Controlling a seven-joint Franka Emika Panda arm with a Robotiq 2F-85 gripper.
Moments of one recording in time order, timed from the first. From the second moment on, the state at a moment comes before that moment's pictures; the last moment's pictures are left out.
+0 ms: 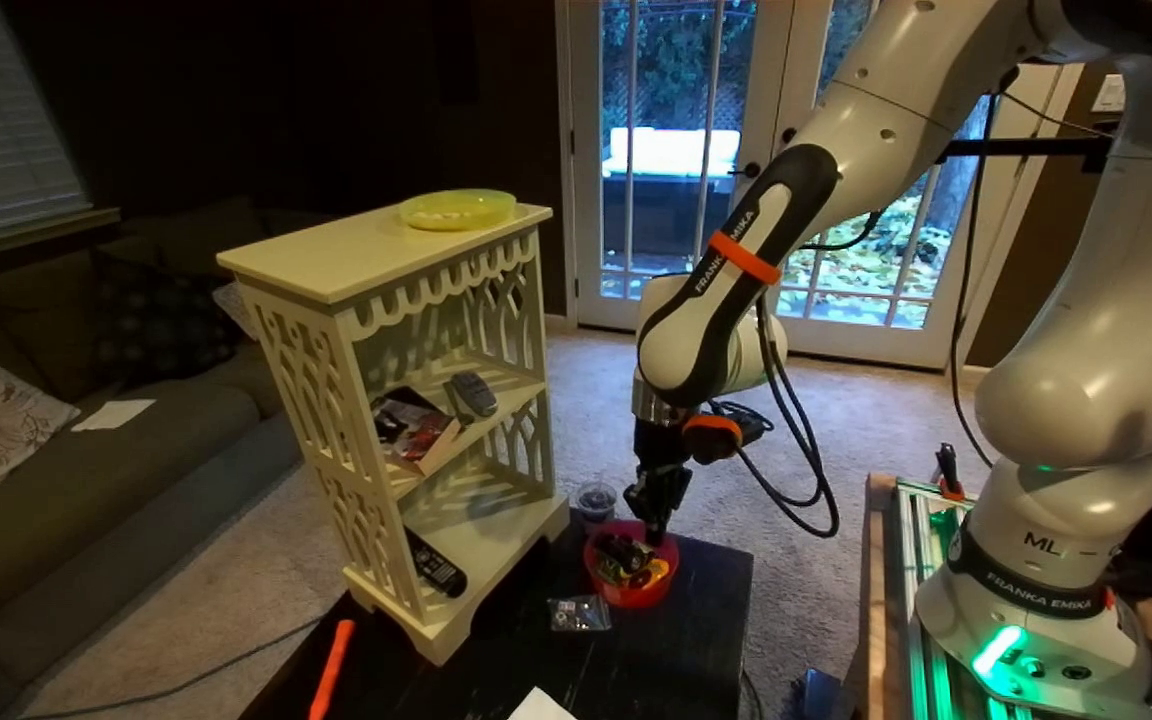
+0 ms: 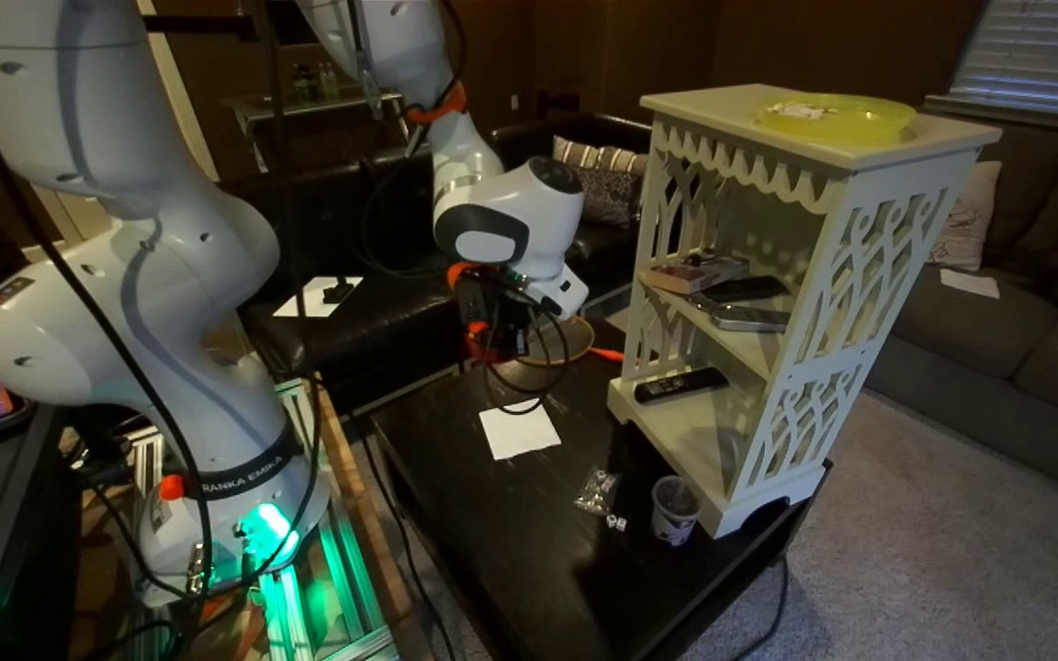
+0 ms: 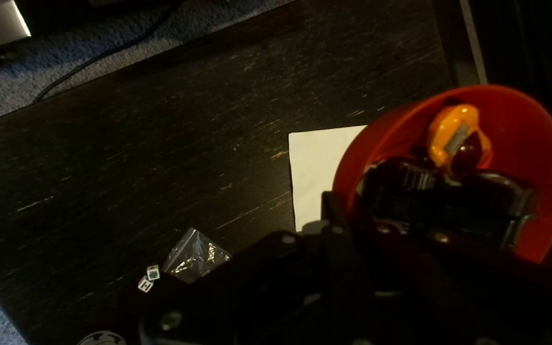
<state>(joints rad) -0.79 0.10 0.85 -2.68 0.49 2.64 -0.10</state>
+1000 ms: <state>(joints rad) -0.26 -0.06 0.30 -2.28 0.37 2.27 -0.09</state>
